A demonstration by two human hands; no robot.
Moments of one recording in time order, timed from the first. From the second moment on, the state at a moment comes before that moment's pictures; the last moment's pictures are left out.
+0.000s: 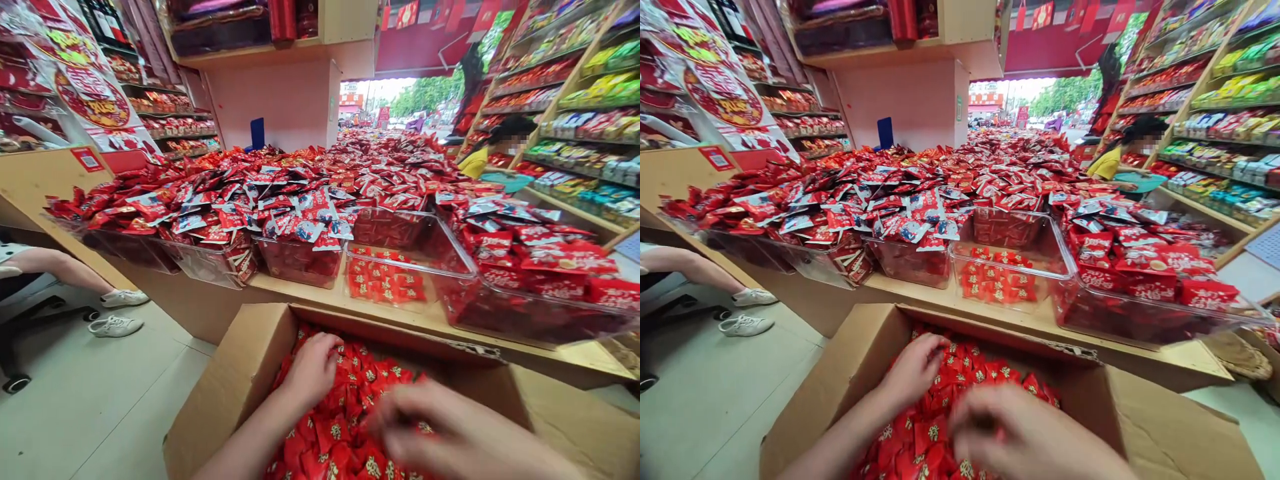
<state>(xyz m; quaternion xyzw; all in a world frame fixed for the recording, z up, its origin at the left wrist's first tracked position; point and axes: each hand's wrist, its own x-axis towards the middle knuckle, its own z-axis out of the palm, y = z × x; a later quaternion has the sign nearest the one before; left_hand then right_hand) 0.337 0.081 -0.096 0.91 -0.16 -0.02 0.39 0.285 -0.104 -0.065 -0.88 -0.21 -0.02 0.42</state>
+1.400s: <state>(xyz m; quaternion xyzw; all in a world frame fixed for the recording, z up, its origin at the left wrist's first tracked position) 0.333 0.074 -0.077 0.59 -0.01 -0.13 0.79 0.331 -0.080 -0.077 -0.72 -0.05 0.08 0.69</state>
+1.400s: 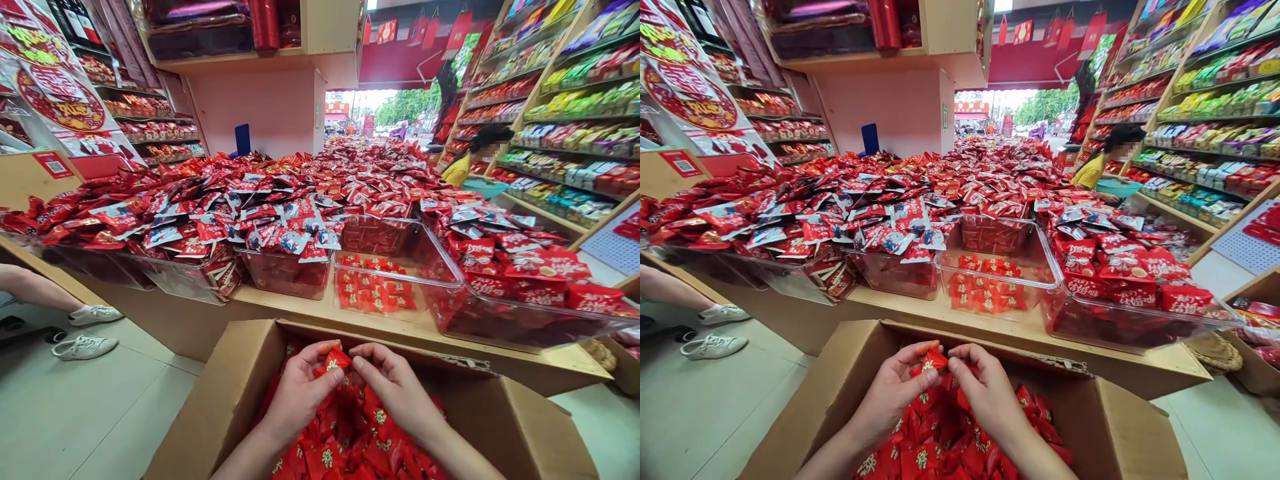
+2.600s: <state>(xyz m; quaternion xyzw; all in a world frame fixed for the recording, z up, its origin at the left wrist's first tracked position) 0.325 0.063 -0.075 0.56 0.03 -0.15 0.82 0.326 -0.074 -0.078 -0.79 -0.09 -0.05 0.60</state>
